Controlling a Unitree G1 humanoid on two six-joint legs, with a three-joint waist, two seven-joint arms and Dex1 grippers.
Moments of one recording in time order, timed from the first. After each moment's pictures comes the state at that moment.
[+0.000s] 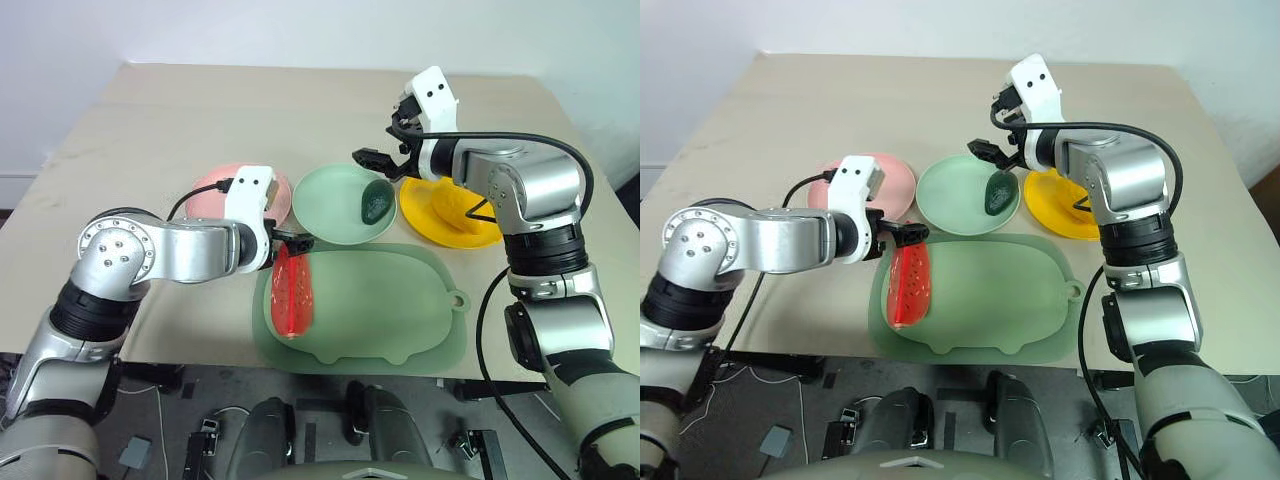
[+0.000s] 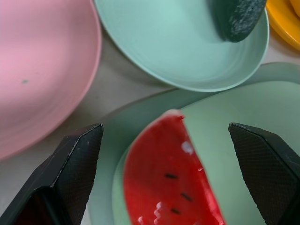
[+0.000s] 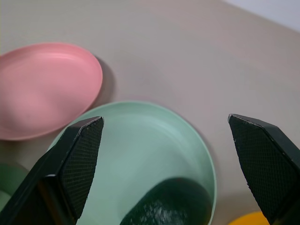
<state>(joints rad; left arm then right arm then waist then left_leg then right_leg) -0.78 0.72 -0.24 -0.25 -1.96 1.10 0.98 -1.02 -0.48 0.08 0.15 0.30 0.95 0.56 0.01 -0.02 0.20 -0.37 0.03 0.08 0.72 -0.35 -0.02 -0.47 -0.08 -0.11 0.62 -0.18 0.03</state>
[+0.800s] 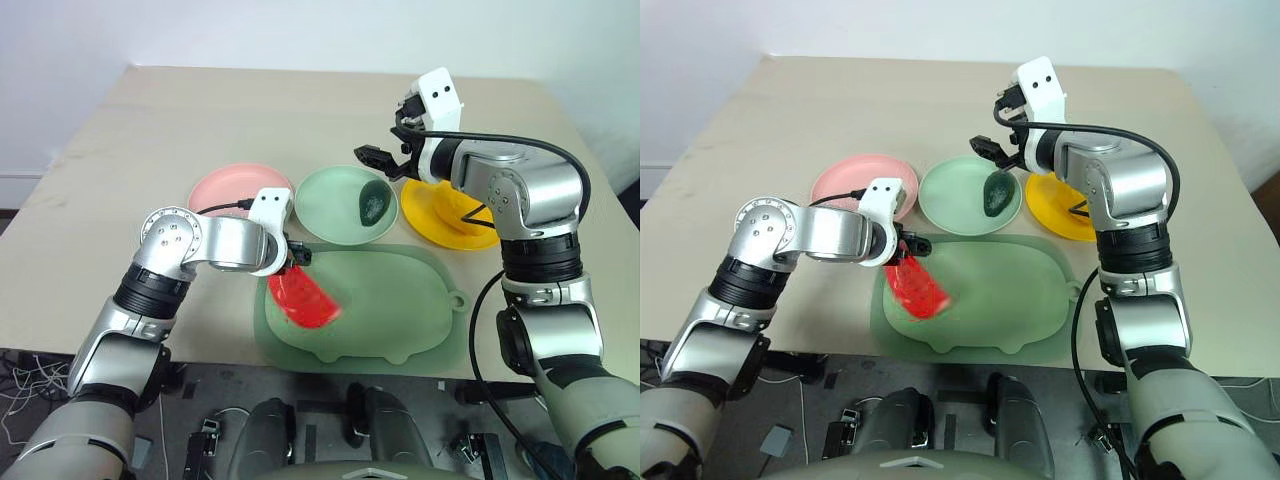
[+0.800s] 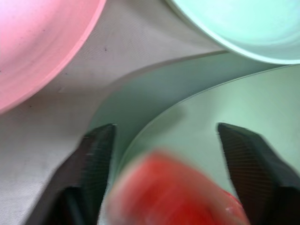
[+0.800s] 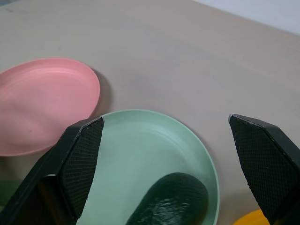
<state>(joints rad) -0.83 0.52 -0.26 0.06 -1.97 1.24 1.20 -1.00 -0.44 0.03 0.10 0.31 0.98 0.49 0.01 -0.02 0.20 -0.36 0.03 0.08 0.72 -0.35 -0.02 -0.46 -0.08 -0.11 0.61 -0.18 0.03</state>
